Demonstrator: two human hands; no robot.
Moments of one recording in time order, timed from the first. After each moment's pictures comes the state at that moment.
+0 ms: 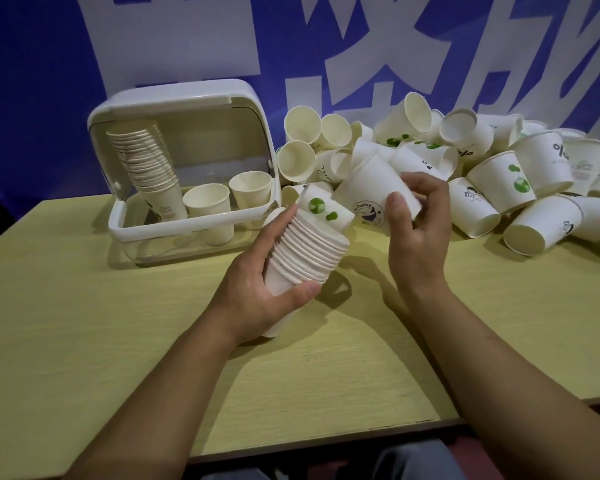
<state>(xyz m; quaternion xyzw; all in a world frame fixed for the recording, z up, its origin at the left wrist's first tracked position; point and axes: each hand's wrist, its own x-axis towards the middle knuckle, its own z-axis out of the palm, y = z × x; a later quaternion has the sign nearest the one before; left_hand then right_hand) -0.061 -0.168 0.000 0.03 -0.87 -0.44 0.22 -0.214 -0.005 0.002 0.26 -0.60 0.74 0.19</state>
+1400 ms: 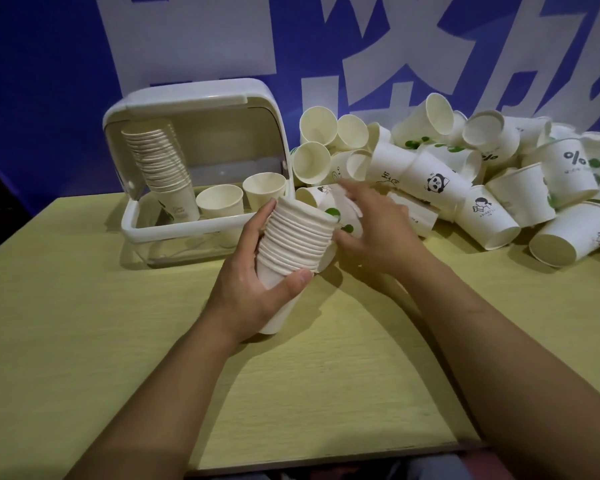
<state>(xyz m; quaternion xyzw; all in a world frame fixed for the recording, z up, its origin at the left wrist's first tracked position) -0.062 -0.188 -0.004 0.08 -0.84 -0.47 0.27 -0.257 -0.049 0.000 0.42 -0.84 0.32 0.10</state>
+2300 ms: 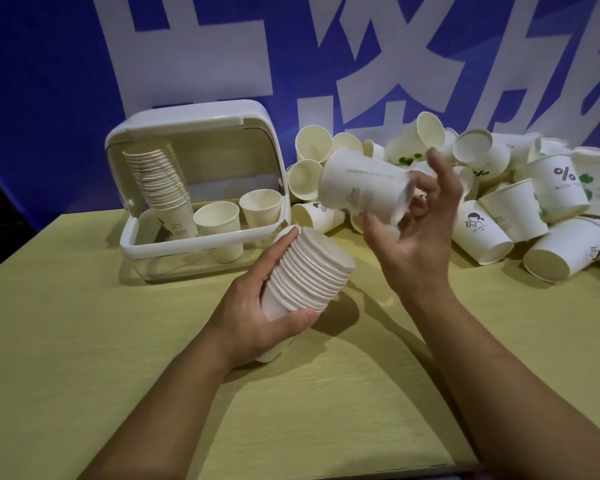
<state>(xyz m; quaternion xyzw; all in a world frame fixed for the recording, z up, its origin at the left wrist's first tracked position) -0.059 -0.180 -0.001 0.02 -0.87 -0.45 0.21 -0.222 -0.020 0.020 0.38 -0.56 0.71 0.18</state>
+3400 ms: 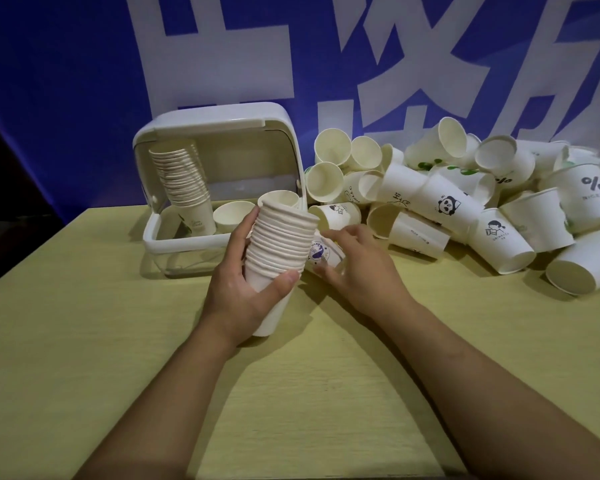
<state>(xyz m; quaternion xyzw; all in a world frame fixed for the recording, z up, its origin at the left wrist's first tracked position) -0.059 -0.198 0.000 0.12 -0.81 -0.46 0.35 -0.222 -0.063 -0.015 0.43 -0.84 0.34 0.08</state>
